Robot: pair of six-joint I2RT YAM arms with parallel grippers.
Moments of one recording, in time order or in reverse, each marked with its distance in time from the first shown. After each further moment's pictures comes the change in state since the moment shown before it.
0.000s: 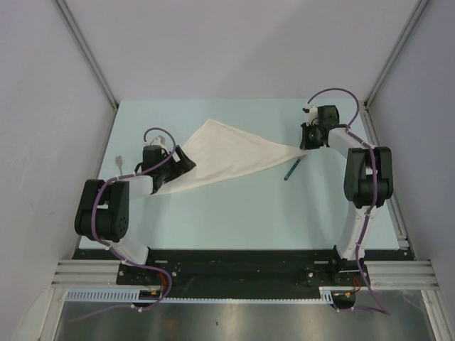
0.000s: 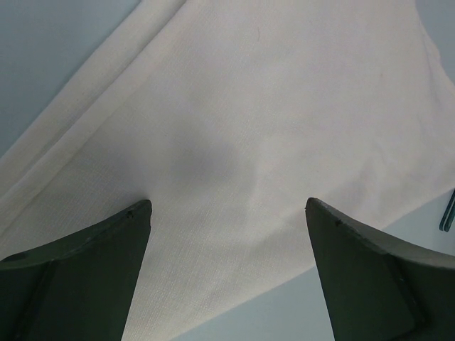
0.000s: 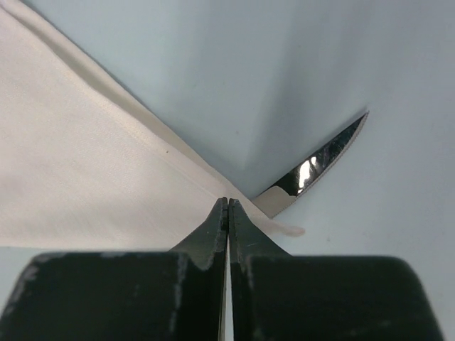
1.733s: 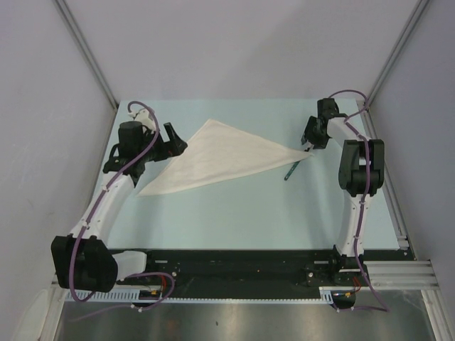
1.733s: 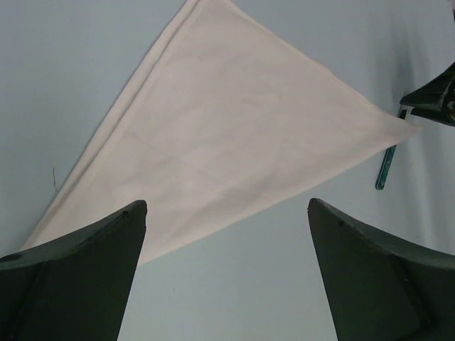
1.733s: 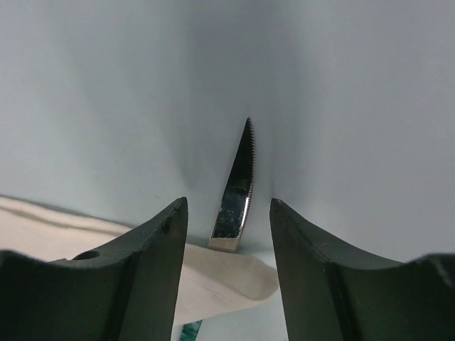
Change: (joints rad) left arm -0.006 -0.407 0.312 -0.580 0.018 0.204; right arm -0.021 0.187 0.275 -0.218 0.256 0.460
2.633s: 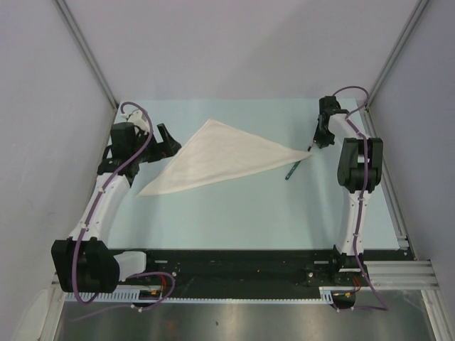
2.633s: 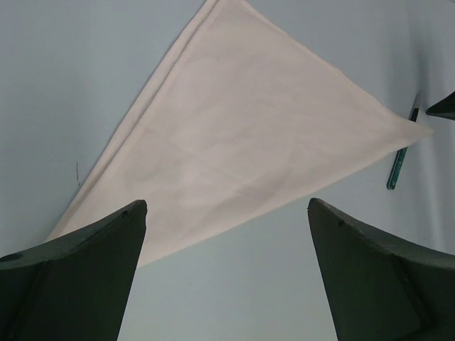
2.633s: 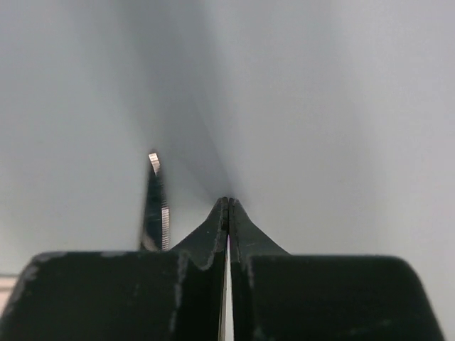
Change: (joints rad) left arm 0.074 -0.016 -0.002 -0.029 0.044 0.042; right arm -0.018 0.085 0.133 -0.138 0.195 -0.060
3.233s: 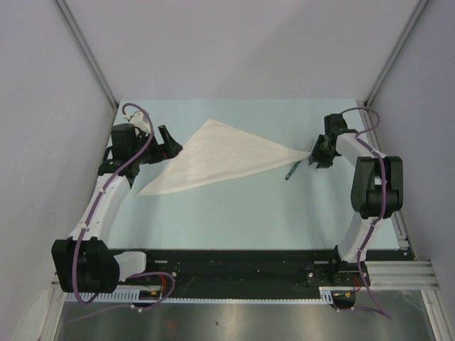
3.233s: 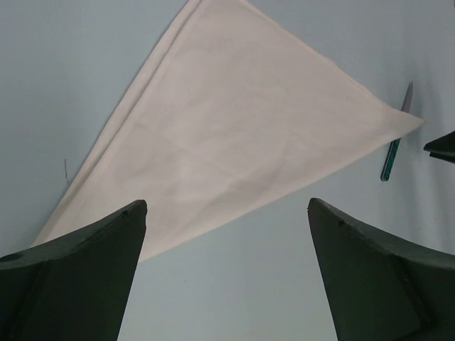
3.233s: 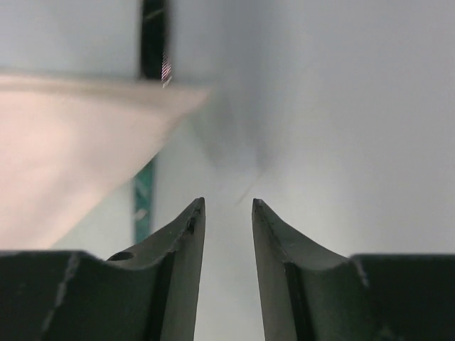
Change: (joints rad) left arm 0.002 0.000 -0.016 0.008 0.029 0.000; right arm -0.017 -0.369 -0.488 0.092 -0.183 0.093
